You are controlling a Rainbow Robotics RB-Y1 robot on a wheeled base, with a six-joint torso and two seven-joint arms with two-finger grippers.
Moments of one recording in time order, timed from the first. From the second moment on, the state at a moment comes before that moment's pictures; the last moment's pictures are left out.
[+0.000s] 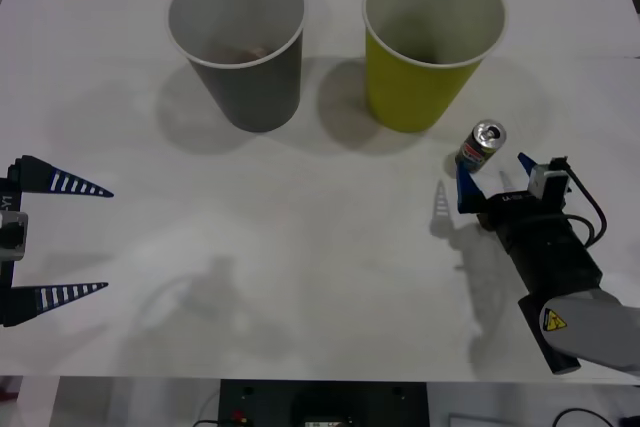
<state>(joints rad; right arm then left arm) -0.52 -0.94 1.33 -1.42 1.31 0.93 -1.03 0.26 1.13 0.26 -2.01 -1.31 -1.13 -0.09</state>
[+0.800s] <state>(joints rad) -0.61 -0.81 1.33 -1.27 1.22 0.93 -1.02 0.26 1.13 0.26 -2.01 -1.31 -1.13 -0.09</state>
